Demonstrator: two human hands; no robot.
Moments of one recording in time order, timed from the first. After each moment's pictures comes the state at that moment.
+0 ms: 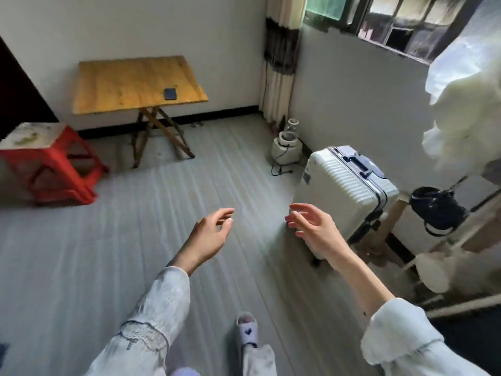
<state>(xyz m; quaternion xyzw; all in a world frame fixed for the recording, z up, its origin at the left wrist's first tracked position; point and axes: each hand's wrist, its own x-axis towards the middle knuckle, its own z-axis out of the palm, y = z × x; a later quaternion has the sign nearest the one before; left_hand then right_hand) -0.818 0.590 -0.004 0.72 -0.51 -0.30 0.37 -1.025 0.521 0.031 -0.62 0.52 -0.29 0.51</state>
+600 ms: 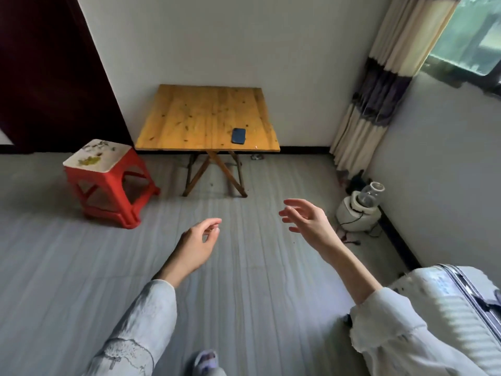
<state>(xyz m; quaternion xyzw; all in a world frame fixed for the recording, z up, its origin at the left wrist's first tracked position) -0.491 0.326 -0.009 0.79 -0.38 -0.22 0.43 -0.668 0.170 0.046 -0.72 0.38 -0.21 0.54</state>
